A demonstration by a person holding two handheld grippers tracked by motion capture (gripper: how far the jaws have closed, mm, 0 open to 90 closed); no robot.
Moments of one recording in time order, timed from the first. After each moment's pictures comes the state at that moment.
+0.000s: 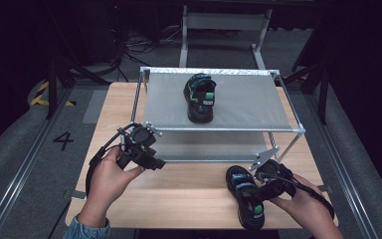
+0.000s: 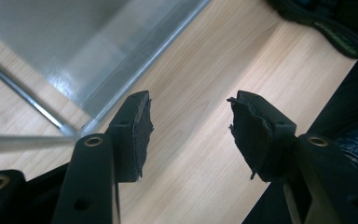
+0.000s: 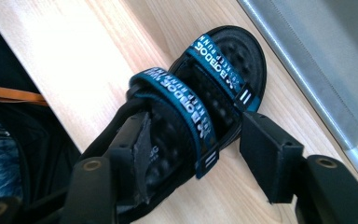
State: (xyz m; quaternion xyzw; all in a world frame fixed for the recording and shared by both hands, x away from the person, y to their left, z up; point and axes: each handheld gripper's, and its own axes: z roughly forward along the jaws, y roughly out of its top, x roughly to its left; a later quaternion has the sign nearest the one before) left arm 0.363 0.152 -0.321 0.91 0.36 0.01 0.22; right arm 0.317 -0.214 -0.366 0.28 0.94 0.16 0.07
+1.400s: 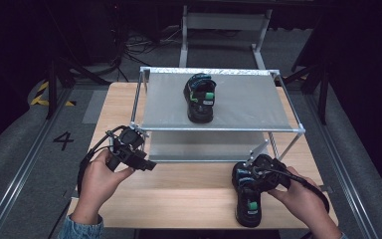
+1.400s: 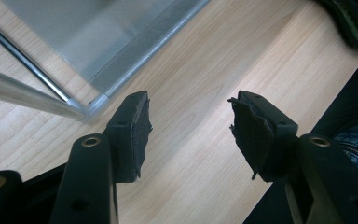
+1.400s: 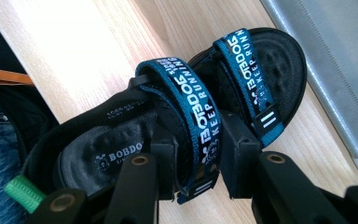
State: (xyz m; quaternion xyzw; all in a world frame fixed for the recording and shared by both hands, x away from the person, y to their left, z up) left arm 0.369 0.179 -0.336 0.90 0.38 -0.02 0.22; right arm 0.338 -0.209 -0.371 0.26 0.96 0.13 0.03
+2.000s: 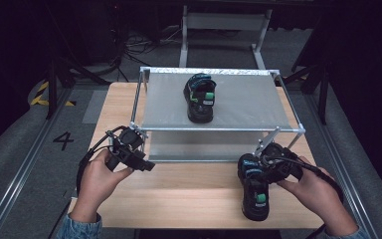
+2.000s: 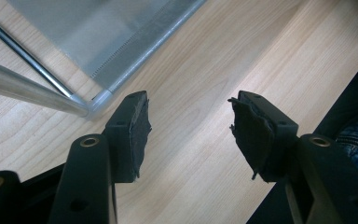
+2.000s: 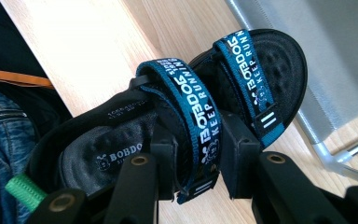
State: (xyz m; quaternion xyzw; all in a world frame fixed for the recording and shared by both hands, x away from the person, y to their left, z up) left arm 0.371 0.181 -0.341 0.90 0.37 -0.02 0.22; right arm 0.346 -0.222 -0.329 0.26 0.96 0.13 0.03
